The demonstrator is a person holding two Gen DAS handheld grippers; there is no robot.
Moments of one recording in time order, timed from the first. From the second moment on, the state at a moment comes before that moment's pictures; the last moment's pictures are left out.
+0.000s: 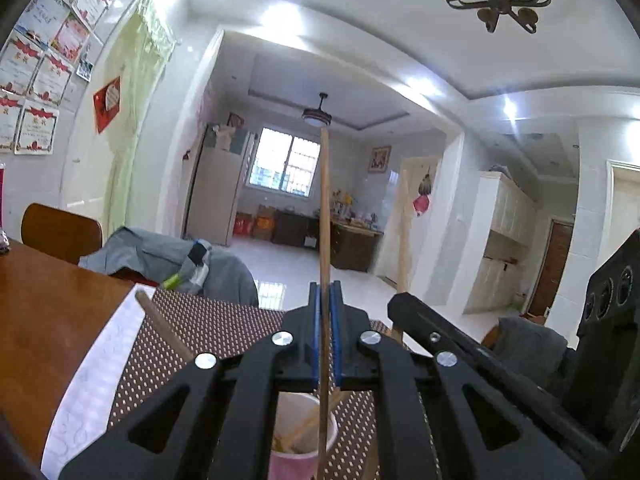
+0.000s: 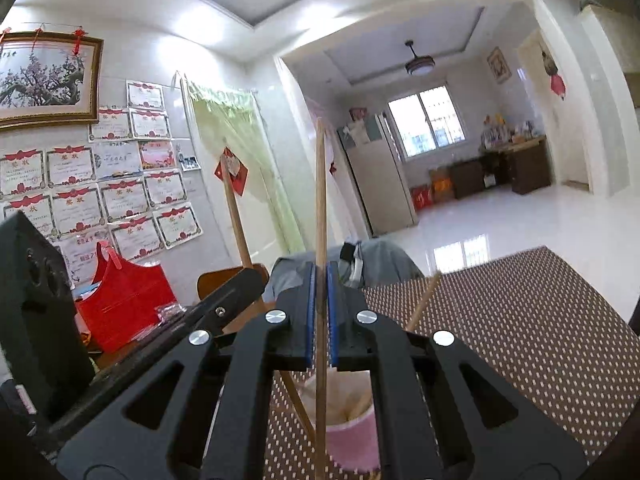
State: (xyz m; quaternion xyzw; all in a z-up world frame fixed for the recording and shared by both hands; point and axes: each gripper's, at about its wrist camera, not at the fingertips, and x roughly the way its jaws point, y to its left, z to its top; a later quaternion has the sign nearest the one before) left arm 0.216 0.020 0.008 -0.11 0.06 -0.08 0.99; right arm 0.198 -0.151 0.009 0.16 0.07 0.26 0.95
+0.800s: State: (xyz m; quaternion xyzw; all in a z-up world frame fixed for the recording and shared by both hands) left arm 0.226 0.020 0.005 -0.09 0.02 -0.05 0.99; right arm 0.232 -0.149 -0.005 0.19 0.02 0.22 0.96
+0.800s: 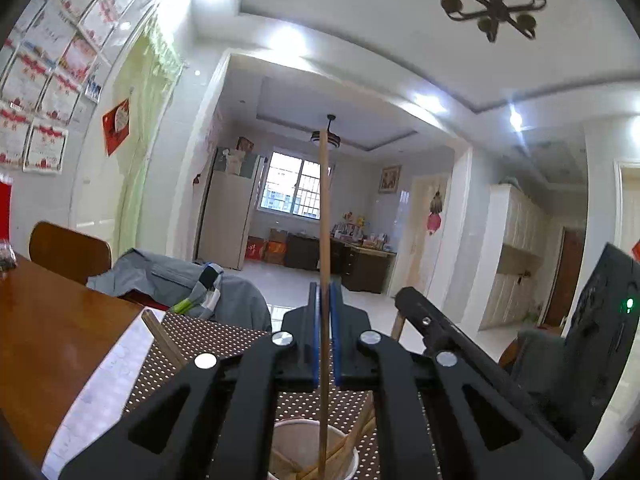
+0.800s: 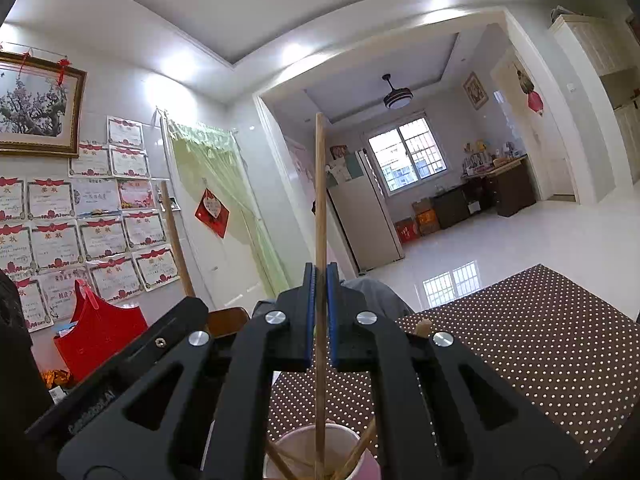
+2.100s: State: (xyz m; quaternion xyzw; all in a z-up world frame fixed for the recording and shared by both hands) left arm 0.200 0.040 0.022 -0.09 0.05 -0.03 0.99; right arm 0.204 -0.135 -0.018 0.14 0.08 0.23 0.96
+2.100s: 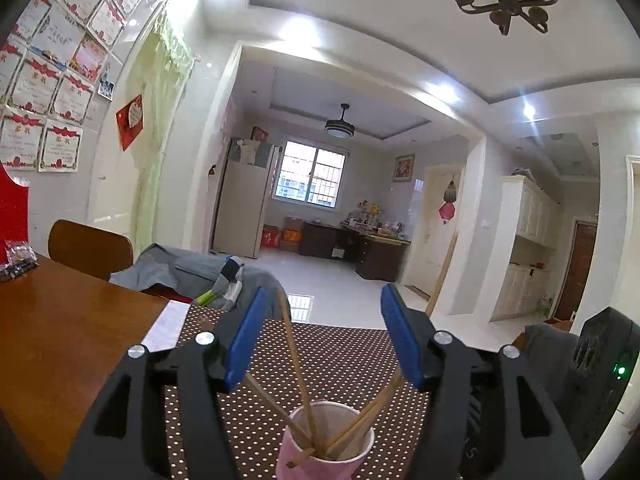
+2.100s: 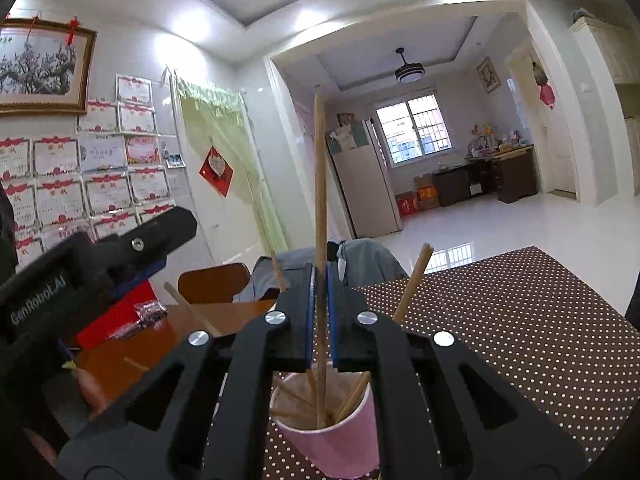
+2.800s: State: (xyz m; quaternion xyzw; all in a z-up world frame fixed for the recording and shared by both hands) left arm 0.157 0.040 0.038 -0.06 0.05 -0.01 1.00; right arm 0.165 -0.150 -0.006 0.13 0.08 0.20 0.97
